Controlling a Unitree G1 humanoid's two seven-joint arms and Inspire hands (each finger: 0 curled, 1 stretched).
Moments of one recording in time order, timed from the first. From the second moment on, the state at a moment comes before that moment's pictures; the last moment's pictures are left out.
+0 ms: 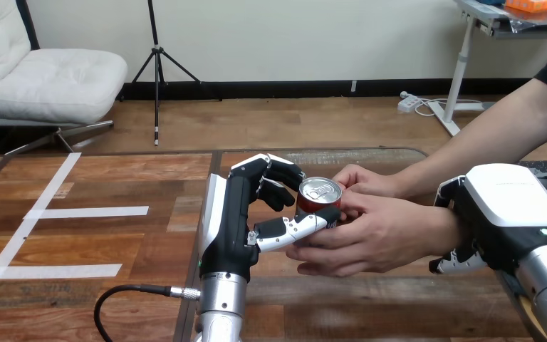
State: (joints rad) left arm -0.21 -0.04 -0.26 0.59 0.36 -0.58 0.45; right arm -0.02 -0.64 0.12 -0.05 -0.86 0.06 0.06
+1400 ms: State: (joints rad) left arm -0.21 -0.05 -0.33 0.59 0.34 -0.58 0.43; right arm 0.00 -0.64 0.11 -0.07 -0.84 0.07 0.07
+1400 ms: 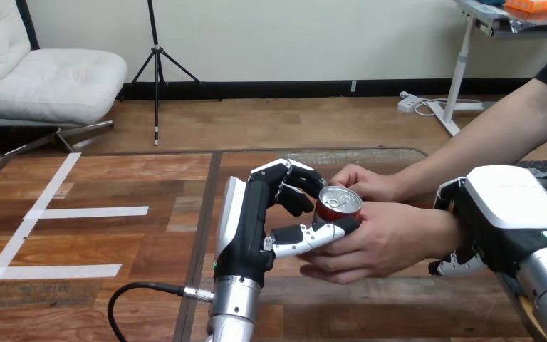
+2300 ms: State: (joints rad) left arm -0.21 -0.05 -0.35 0.59 0.32 -0.59 0.43; right arm 0.00 -0.64 0.11 -0.07 -0.84 0.07 0.07
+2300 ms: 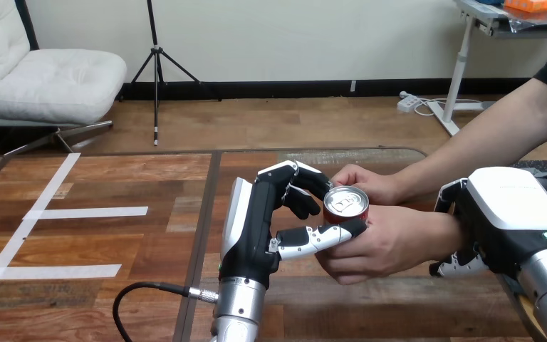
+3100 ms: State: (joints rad) left arm -0.21 -0.05 -0.36 0.59 0.33 -0.59 0.44; right arm 0.00 -0.64 0.11 -0.07 -0.84 0.07 0.06
